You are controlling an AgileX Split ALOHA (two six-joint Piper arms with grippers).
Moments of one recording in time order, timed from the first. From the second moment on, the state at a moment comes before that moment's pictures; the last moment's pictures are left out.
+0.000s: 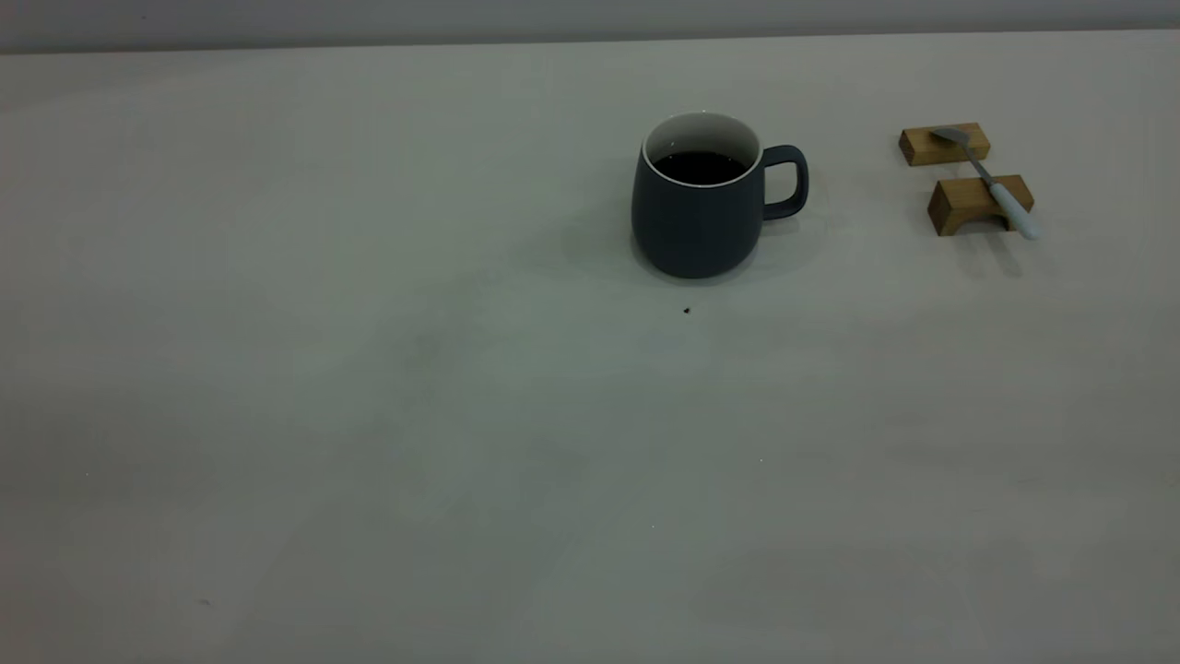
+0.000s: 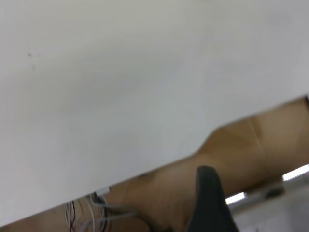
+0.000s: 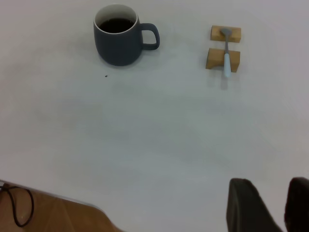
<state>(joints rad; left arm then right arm) -0.34 0.25 -0.49 0.03 1.11 -0.03 0.04 0.02 -0.47 0.16 1.14 -0.22</state>
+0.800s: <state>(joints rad) -0.01 -0.02 -0.49 0.03 1.13 -0.03 0.04 0.02 -0.47 0.16 1.14 -0.22</state>
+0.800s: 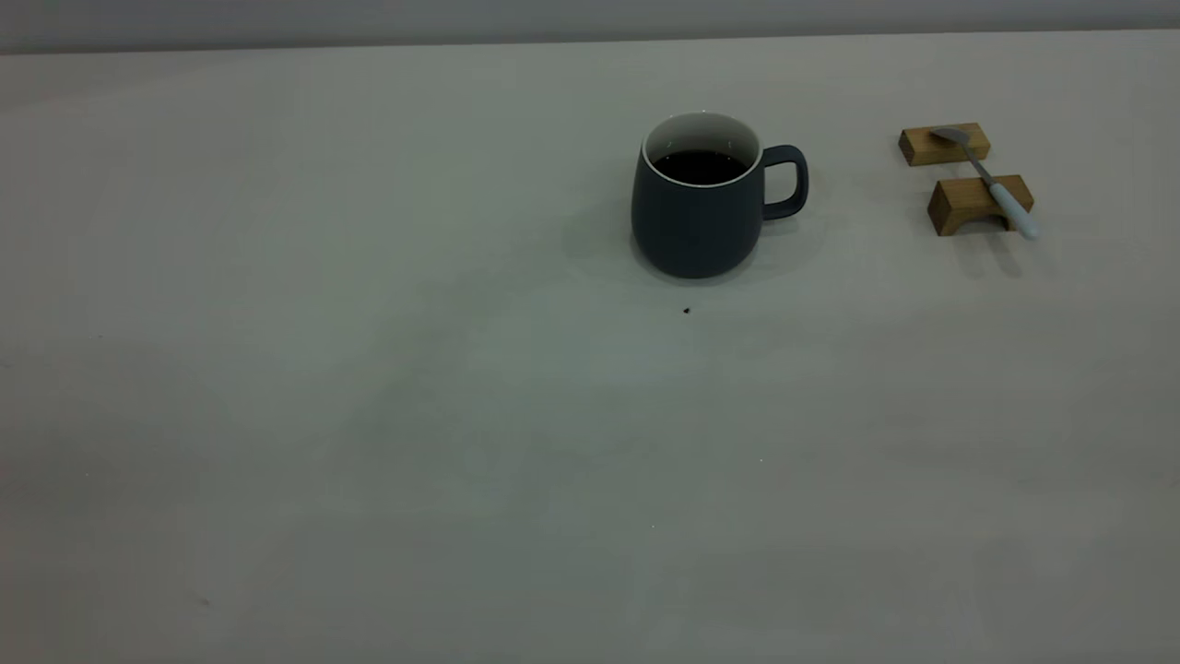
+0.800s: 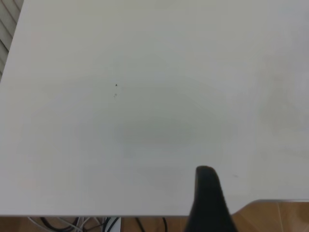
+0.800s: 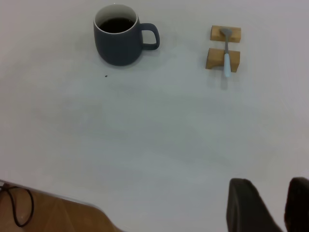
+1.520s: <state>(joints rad) -0.01 -0.02 -0.49 0.03 1.13 -0.03 0.04 0.49 -0.56 0.22 0.92 -0.20</state>
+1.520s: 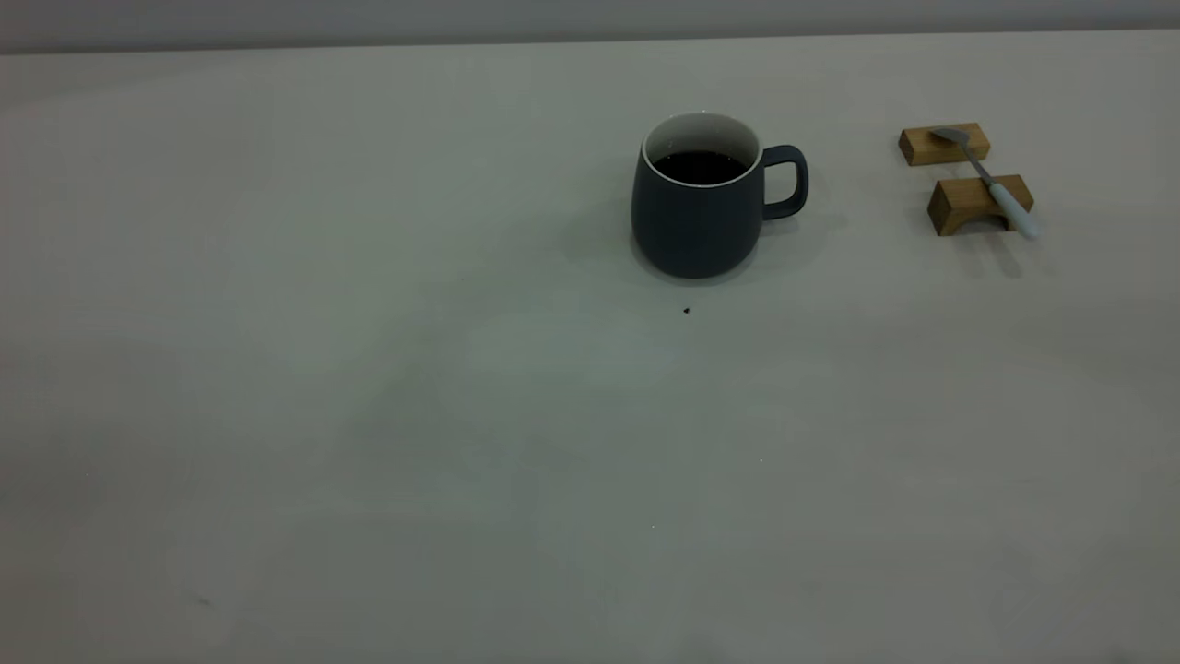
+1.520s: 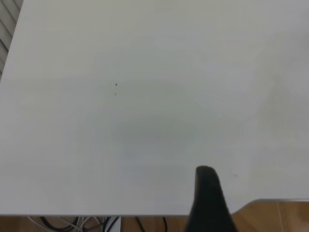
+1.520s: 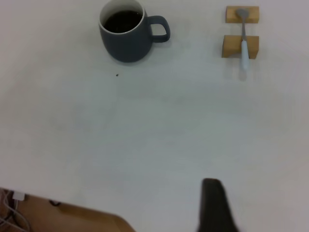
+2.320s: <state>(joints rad) -0.01 -0.02 -0.49 0.03 1.13 -0.03 0.04 1.72 -1.05 0.32 0.71 -0.32</state>
